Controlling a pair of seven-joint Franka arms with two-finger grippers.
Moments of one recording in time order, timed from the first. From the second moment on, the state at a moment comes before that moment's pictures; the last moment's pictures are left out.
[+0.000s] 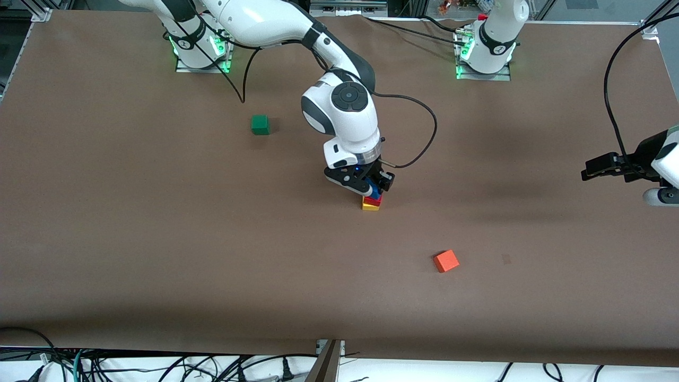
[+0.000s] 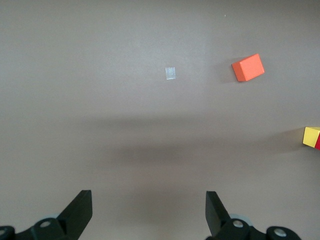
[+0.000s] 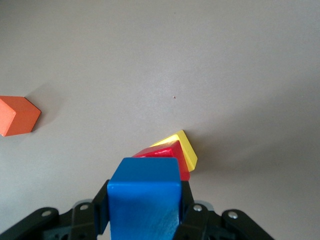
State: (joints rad) left arm 0.16 0.25 -0.10 -1.44 -0.02 1.60 0.06; right arm 0.83 0.87 0.00 -1.12 -0.02 2.28 1.37
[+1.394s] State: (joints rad) left arm 0.16 0.25 -0.10 -1.44 -0.02 1.60 0.06; right arm 0.68 0.77 -0.02 -1.06 -0.01 2.04 1.23
